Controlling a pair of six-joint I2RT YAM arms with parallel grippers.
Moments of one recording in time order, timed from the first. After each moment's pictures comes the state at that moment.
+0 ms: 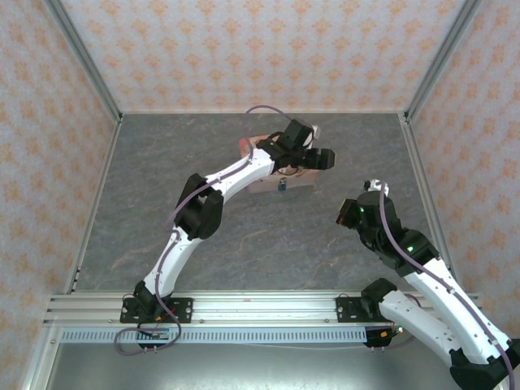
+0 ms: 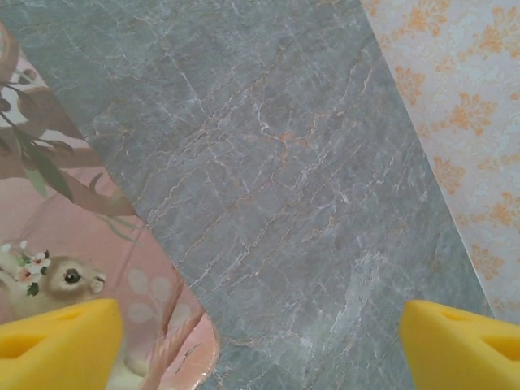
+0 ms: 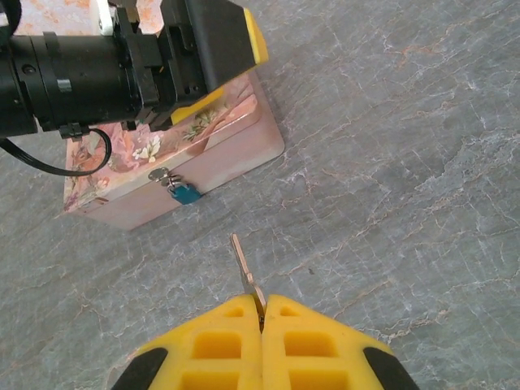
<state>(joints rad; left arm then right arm) -0.68 2.40 2.16 -0.49 0.26 -0.57 0.54 0.67 0.79 -0.78 0.26 0.72</state>
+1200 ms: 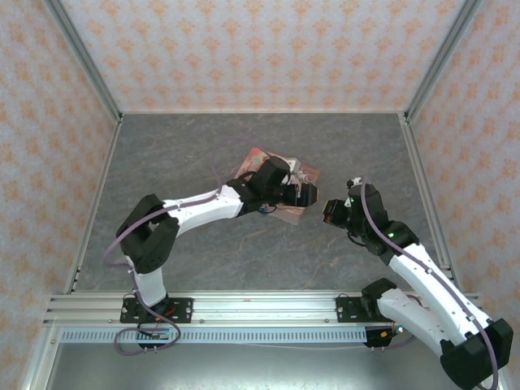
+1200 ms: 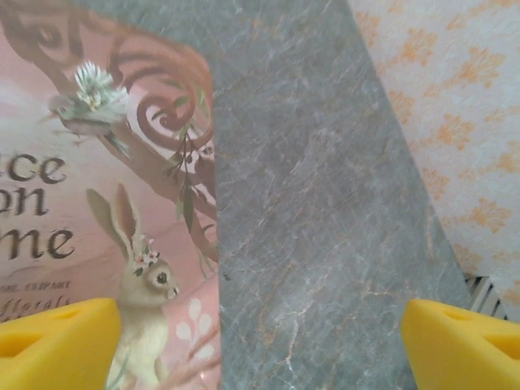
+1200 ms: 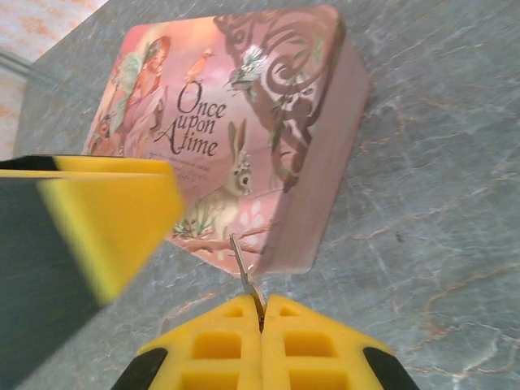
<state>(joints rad) -0.79 1.74 1.25 -0.13 0.17 -0.69 0.45 0.82 0.66 -0.53 -0.09 0.72</state>
